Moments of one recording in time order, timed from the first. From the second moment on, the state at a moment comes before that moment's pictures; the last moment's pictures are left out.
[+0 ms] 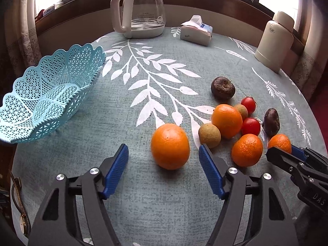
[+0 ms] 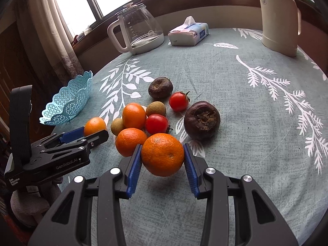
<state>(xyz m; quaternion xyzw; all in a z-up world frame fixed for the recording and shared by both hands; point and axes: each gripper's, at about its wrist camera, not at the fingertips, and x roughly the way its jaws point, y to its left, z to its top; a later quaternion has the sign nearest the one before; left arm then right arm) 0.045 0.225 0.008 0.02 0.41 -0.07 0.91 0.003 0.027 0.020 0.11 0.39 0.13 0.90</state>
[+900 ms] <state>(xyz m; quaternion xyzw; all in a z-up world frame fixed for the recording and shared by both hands) 0.026 0.224 0.021 0.02 0.35 -0.06 0.93 -0.002 0.020 0.021 0.14 0.37 0.13 0.91</state>
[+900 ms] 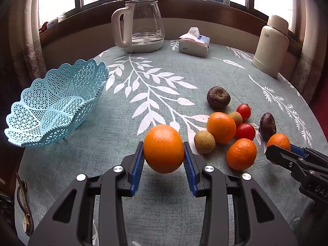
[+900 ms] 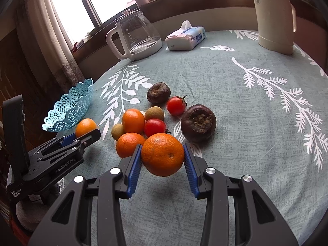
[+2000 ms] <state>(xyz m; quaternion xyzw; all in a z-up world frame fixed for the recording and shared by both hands) 0.023 0.338 0.081 -0.04 0.26 0.08 0.96 0.000 0.016 0.016 0.14 0.38 0.12 0.91</state>
